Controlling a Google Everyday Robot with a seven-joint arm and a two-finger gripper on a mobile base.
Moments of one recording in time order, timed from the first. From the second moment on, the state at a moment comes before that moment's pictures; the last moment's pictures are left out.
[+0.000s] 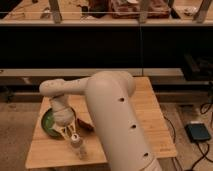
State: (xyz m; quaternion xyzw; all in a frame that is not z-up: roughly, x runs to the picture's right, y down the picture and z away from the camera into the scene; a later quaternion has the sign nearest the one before) arm -0.169 0.237 0.702 -0.50 -0.46 -0.64 0.36
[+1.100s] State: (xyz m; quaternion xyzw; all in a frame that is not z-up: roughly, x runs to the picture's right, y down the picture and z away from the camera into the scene) arm -0.084 0.219 0.654 -0.41 -0.53 -0.69 0.27
